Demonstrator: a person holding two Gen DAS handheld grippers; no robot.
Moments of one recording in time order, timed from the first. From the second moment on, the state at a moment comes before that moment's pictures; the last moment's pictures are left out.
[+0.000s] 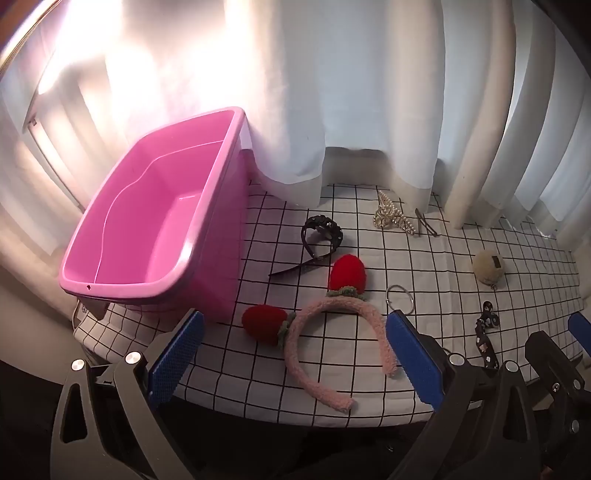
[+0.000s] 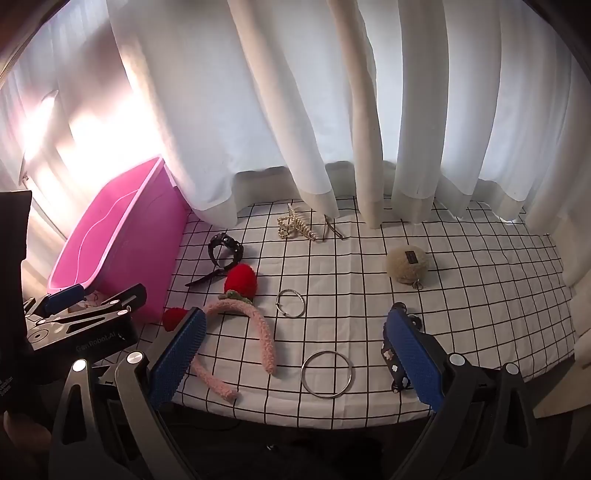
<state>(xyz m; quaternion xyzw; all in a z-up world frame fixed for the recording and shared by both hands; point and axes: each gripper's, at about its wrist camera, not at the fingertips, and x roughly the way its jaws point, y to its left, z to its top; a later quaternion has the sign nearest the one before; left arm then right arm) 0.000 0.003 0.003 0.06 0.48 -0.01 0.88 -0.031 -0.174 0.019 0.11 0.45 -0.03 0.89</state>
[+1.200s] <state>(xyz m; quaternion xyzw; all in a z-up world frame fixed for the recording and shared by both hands) 0.000 0.002 0.002 0.06 0.47 -0.01 0.88 -0.033 -0.173 0.018 0.11 0.45 -0.03 0.89</state>
